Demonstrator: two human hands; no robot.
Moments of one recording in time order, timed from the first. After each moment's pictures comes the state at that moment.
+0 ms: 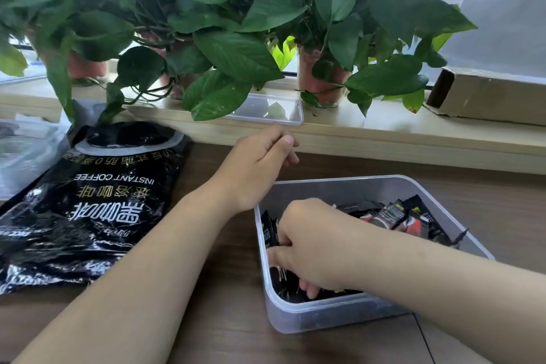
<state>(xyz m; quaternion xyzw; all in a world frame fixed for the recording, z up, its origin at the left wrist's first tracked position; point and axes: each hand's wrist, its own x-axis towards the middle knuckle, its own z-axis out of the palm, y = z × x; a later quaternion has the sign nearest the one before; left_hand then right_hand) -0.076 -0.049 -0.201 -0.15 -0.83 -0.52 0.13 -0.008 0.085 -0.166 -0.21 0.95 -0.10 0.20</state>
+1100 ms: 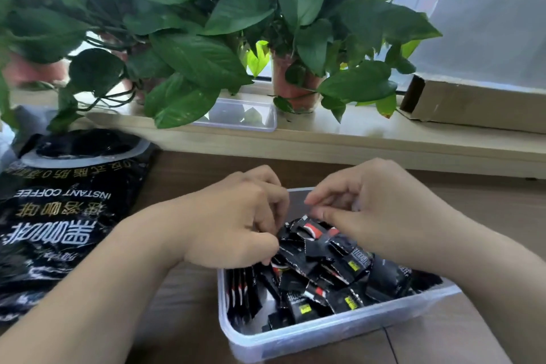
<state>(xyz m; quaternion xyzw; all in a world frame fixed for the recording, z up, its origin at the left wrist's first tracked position) -0.041 -0.044 -0.176 -0.39 -0.89 -0.21 -0.02 -0.030 0.176 -0.146 -0.23 0.94 -0.25 0.00</state>
